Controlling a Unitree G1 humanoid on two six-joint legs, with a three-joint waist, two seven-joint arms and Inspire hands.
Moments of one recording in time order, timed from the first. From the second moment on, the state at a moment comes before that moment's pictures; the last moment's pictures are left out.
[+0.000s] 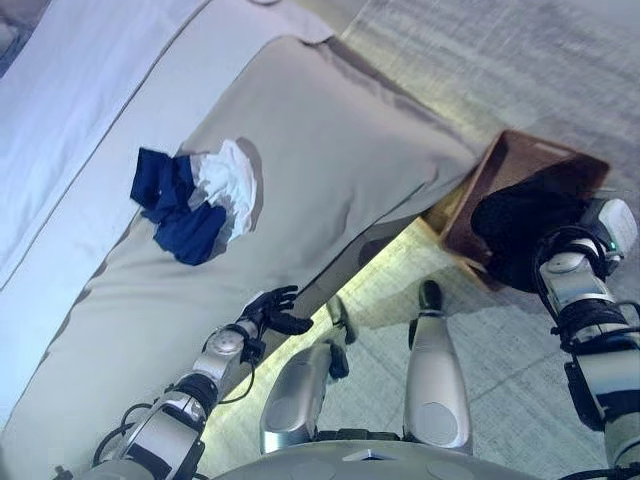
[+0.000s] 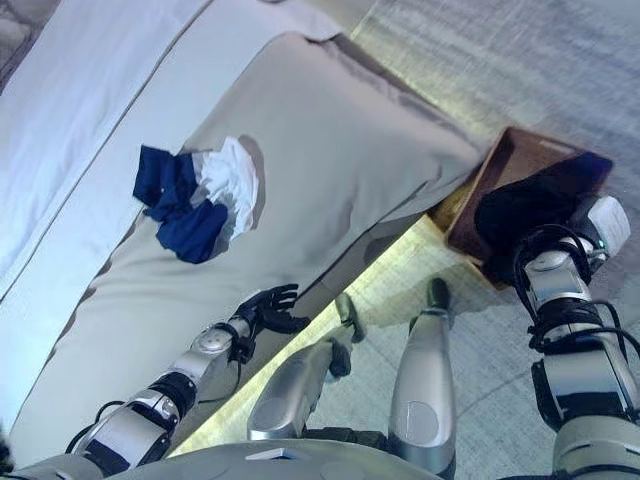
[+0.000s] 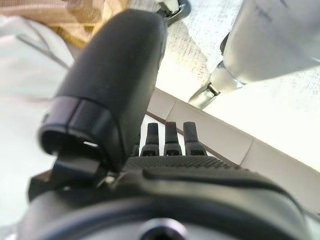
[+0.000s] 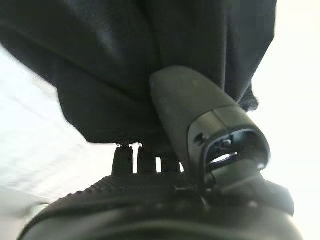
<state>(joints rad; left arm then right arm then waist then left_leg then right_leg) -0.30 0.27 -0.40 0.96 -0.28 -0.10 -0.14 -0.63 -0.72 0.16 1.09 0.00 0.25 -0.51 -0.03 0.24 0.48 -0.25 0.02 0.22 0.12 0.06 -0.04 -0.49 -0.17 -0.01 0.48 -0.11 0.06</state>
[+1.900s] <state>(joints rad) -0.16 0.40 -0.20 0.96 -0.41 -0.13 -0.22 -1.25 -0.46 0.59 1.30 -0.36 0.52 0.02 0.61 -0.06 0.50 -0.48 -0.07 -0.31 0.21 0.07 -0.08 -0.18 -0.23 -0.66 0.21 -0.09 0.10</state>
